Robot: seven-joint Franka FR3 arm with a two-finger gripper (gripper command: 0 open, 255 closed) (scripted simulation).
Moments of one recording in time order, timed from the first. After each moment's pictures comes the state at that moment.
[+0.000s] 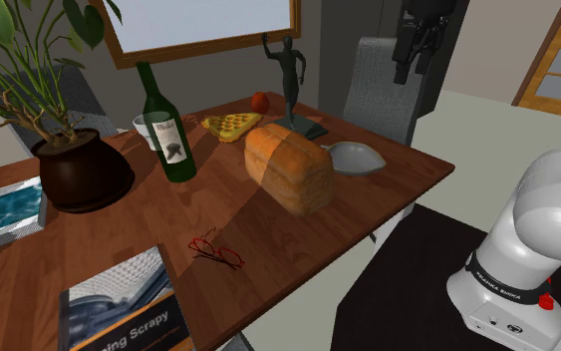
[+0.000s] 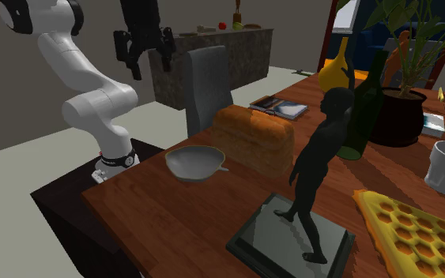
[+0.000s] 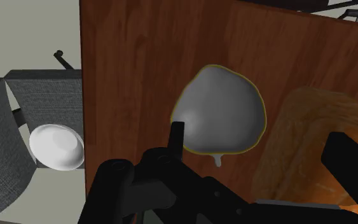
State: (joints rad) arm -0.02 -0.81 -0.04 -2.26 -0.03 1.49 0.02
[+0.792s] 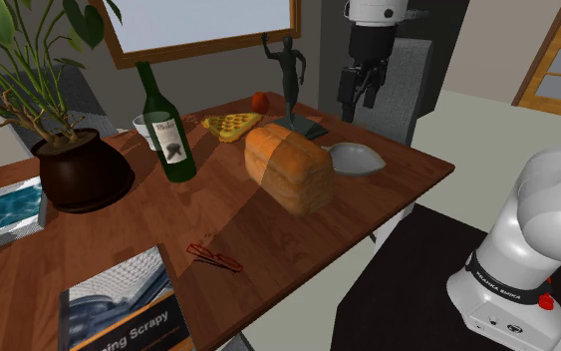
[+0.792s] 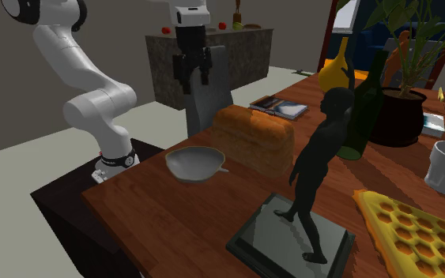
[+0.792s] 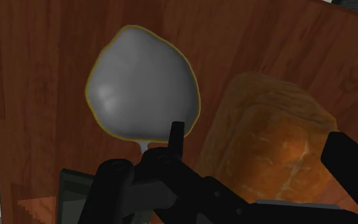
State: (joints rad) arm 0.07 -0.67 0.10 -2.32 0.08 1.69 0.11
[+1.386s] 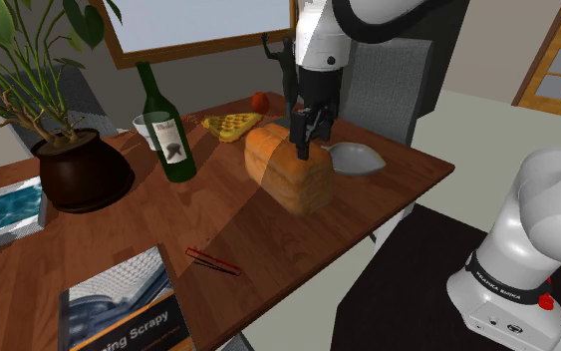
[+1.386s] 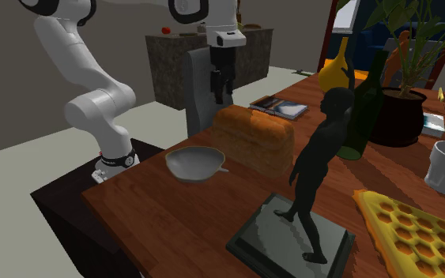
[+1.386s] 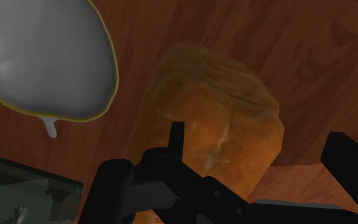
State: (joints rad) arm 0.14 -0.47 0.24 -2.29 0.13 1.87 0.17
